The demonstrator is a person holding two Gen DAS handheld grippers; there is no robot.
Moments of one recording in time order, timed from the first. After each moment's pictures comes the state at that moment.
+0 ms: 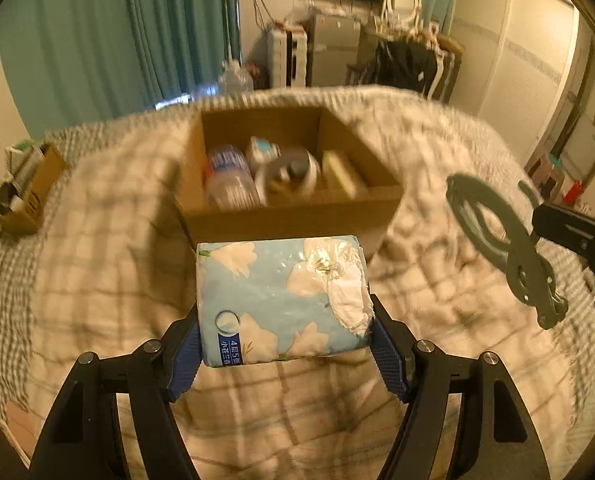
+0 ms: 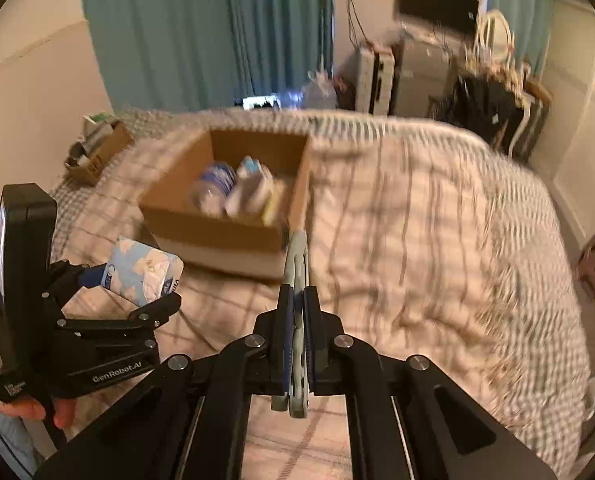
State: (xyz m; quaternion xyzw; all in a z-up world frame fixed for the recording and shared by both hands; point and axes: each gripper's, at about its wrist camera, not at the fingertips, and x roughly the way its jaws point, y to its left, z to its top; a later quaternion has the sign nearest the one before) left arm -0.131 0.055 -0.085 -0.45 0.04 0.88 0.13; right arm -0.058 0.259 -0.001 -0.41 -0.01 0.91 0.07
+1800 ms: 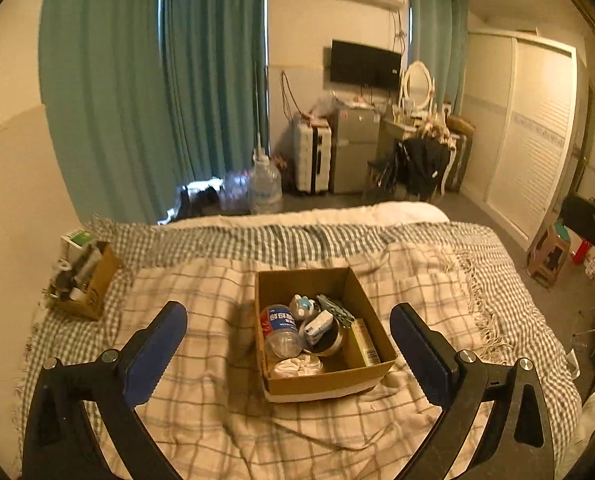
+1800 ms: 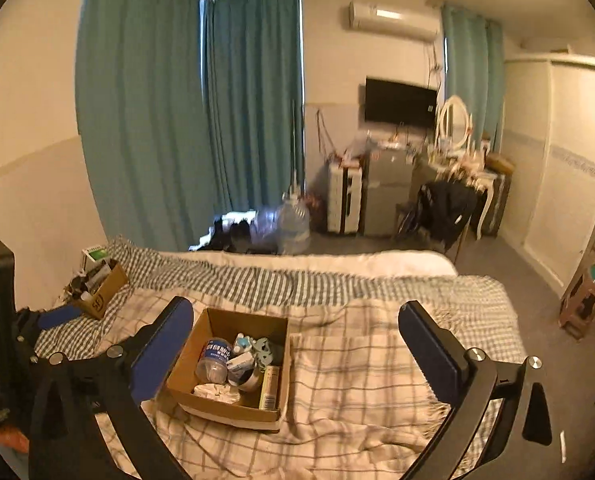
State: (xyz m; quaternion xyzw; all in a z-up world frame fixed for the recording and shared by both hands) left arm -0.139 0.011 0.089 -0.31 0.02 0.95 0.10; right arm -0.055 0.252 0.175 -0.22 -0.01 0.97 0.13
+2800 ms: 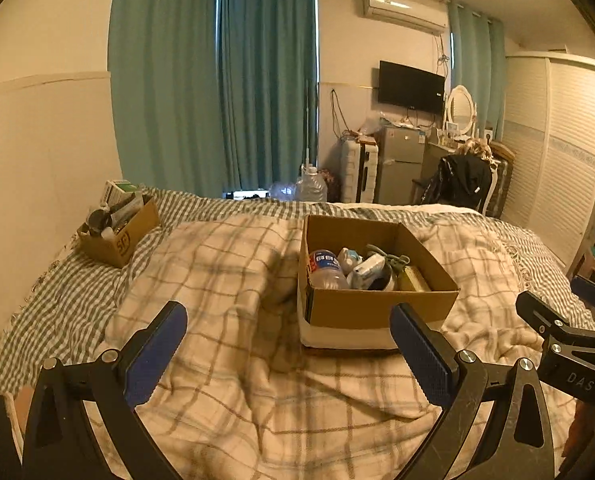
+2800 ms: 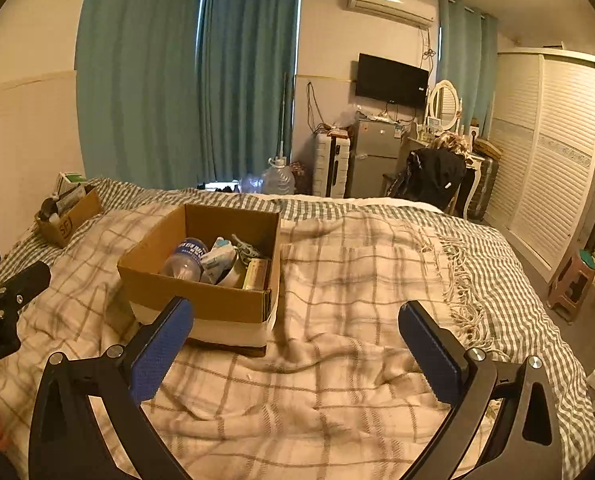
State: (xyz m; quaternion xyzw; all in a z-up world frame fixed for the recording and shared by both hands) left arm -0.071 -0.016 -0.058 -0.26 0.00 0.97 0.02; right arm -0.036 0.242 -0.032 -0.26 -0.03 0.95 0.15
